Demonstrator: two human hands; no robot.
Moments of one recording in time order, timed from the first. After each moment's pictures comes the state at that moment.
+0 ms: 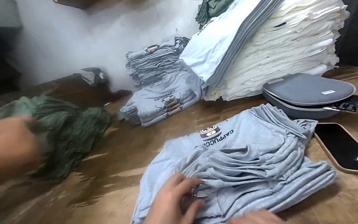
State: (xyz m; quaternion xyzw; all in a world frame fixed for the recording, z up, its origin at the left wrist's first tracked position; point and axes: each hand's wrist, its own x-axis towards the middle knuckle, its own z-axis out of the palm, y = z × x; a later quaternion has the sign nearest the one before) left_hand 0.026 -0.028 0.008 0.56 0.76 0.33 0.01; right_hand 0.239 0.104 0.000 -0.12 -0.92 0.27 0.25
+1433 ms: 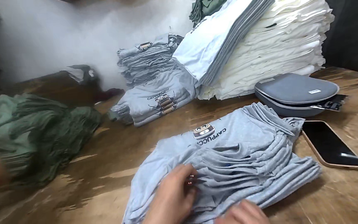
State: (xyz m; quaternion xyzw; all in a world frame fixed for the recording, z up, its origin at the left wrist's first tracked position) left_hand 0.023 0.004 0.005 0.57 0.75 0.34 -0.02; right_hand 0.234 0.097 -0.011 -0.11 -0.92 0.24 0.30
